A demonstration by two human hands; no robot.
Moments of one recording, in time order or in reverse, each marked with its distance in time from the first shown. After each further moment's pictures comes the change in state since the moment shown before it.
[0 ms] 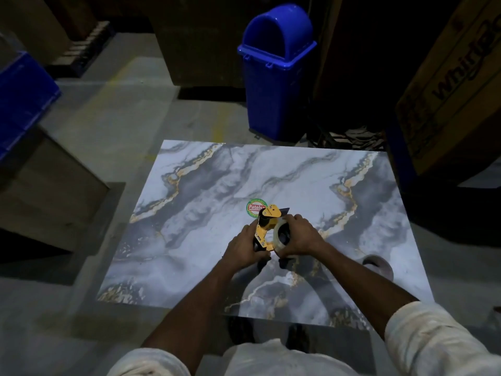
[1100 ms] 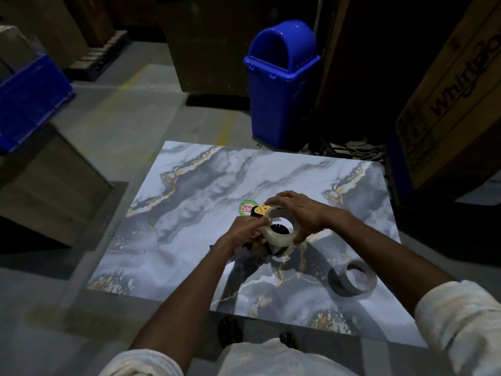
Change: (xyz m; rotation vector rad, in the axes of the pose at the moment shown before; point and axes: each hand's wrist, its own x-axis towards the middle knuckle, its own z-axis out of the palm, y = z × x) left_hand 0.014 0.075 -0.017 -1.022 0.001 -0.462; right_hand 0.000 0.026 -0.101 -0.289 -0.059 -0.634
